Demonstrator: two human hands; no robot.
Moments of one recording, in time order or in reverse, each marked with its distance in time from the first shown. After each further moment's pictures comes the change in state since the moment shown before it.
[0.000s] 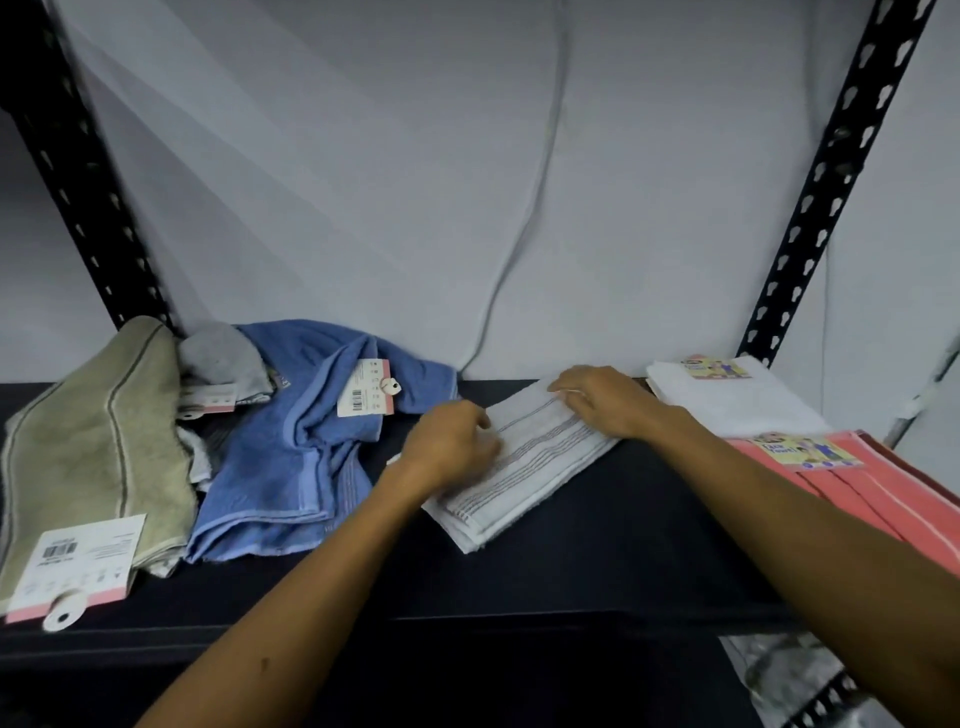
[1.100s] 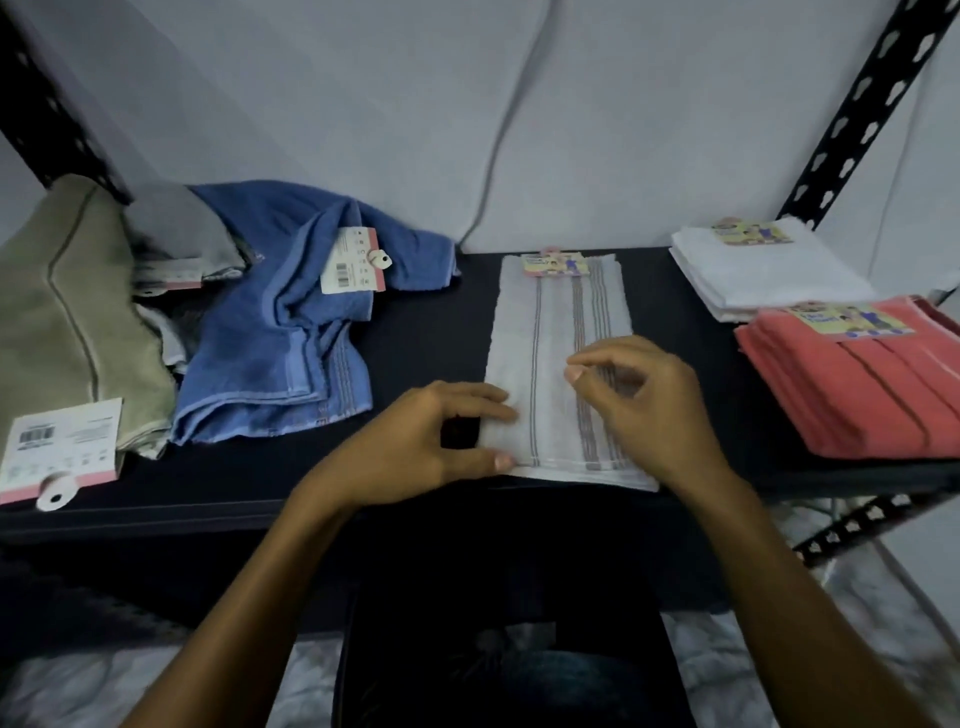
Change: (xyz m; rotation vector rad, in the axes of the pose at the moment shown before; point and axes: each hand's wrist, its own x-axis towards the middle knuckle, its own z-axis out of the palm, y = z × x) left_hand -0.114 -0.015 -0.005 -0.352 -0.313 0.203; right_hand -0.140 -0.098 0.048 0.636 0.499 0.135
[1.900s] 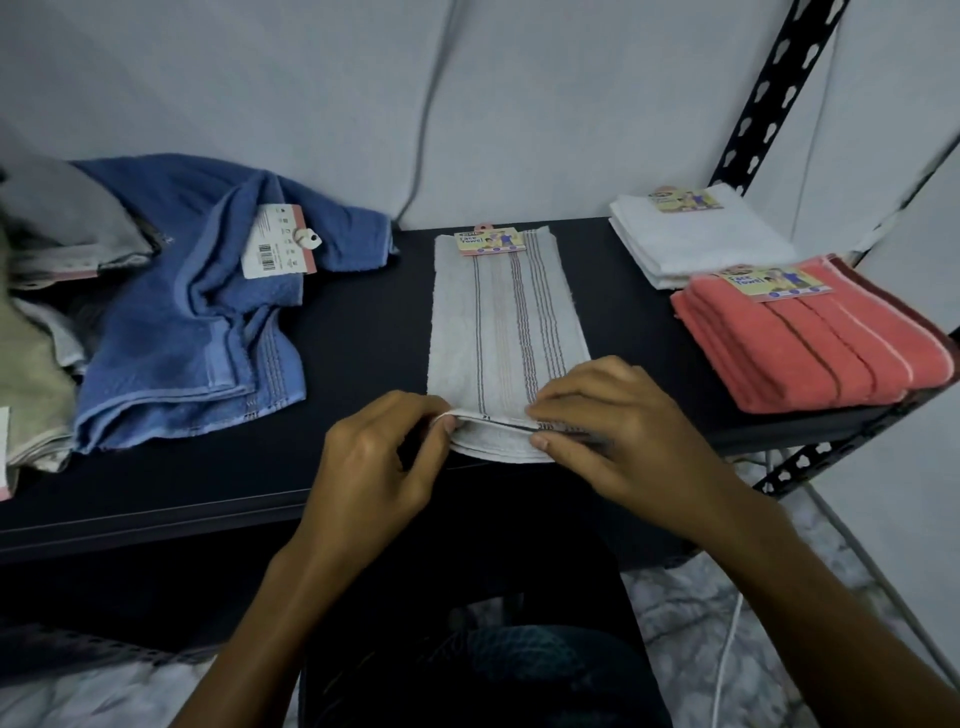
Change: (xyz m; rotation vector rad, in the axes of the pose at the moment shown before) left_hand -0.015 0.008 0.060 0.148 0.646 0.238; right_hand -0.046 0.007 -0.036 -0.425 -0.204 -0.437
